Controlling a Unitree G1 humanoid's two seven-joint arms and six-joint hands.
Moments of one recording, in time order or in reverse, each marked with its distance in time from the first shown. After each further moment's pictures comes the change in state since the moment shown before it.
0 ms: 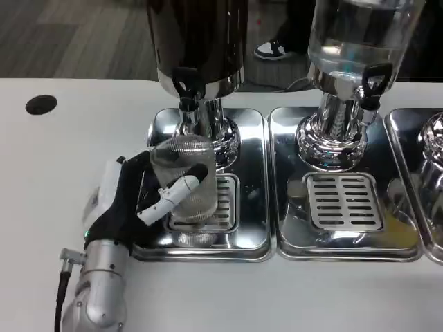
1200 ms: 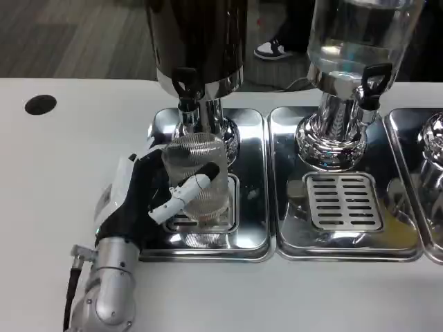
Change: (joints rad) left arm -0.012 -0.018 -0.019 0.003 0.010 0.000 0.001; right arm -0.005 0.000 -0.010 0.011 0.019 -0.018 0.002
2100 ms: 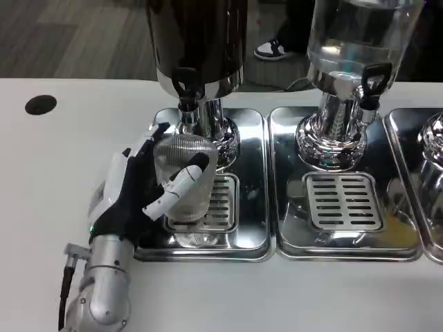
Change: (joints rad) left arm 0.013 0.015 0.008 -0.039 -0.006 -0.006 0.000; right arm -0.003 0.003 -0.001 0.002 0.004 -0.018 0.000
